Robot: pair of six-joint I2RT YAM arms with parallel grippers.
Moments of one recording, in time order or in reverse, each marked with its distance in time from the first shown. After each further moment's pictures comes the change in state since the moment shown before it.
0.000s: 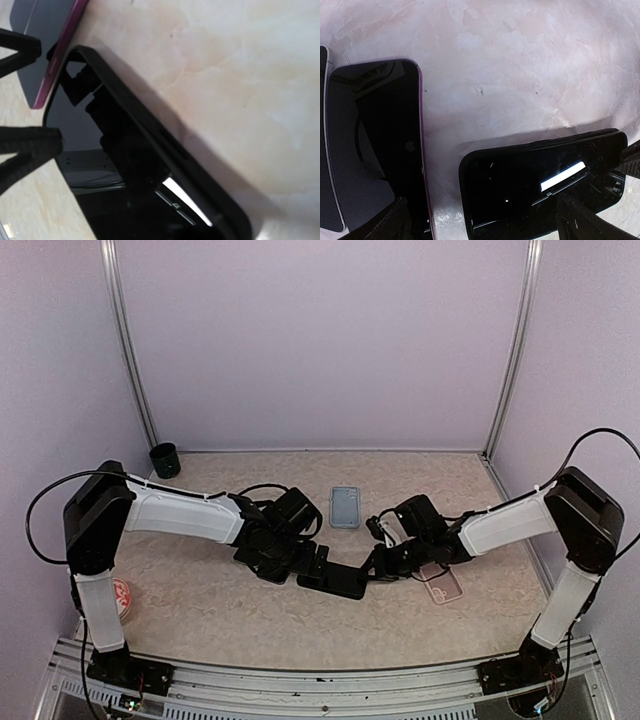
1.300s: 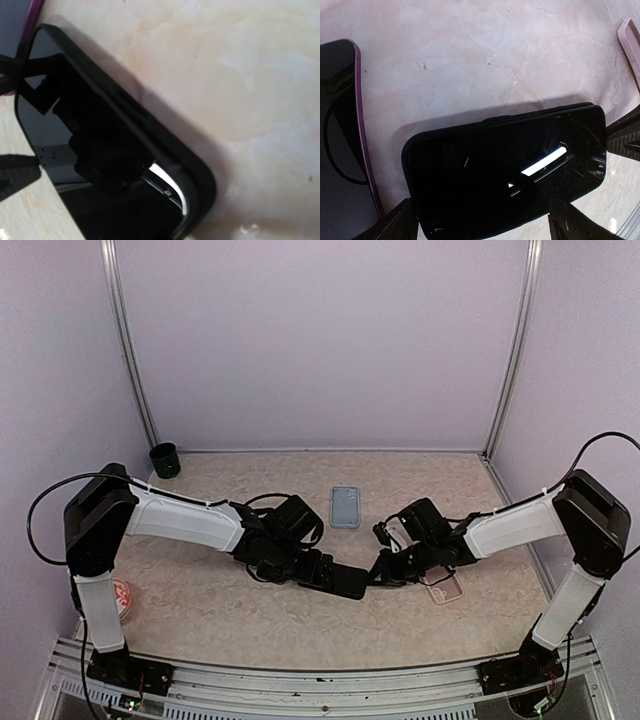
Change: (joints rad) left arm -0.024 0.000 -0.050 0.090 0.128 -0.009; right arm 0.008 -0.050 -0.032 -0.084 0.047 0.026
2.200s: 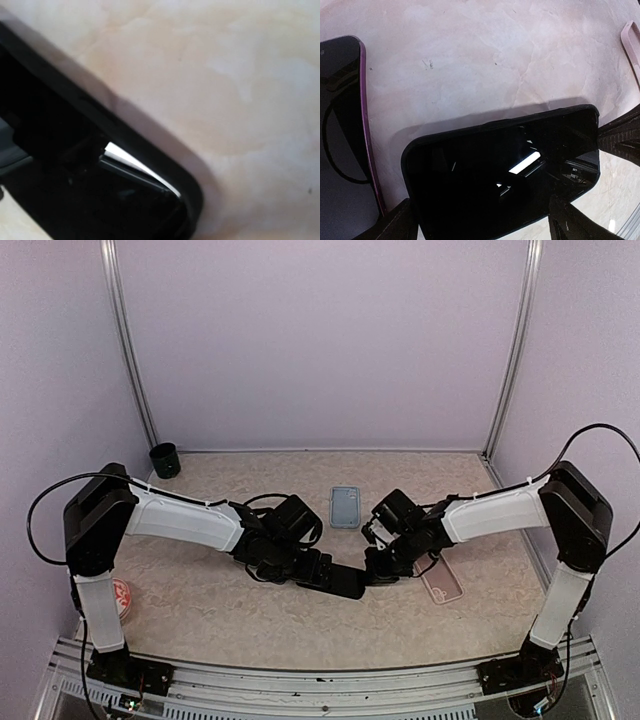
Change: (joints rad) left arm 0.005 0.000 -0.005 0.003 0.001 -0.003; right arm 0.066 0.126 0.235 -0.323 0.139 -0.029
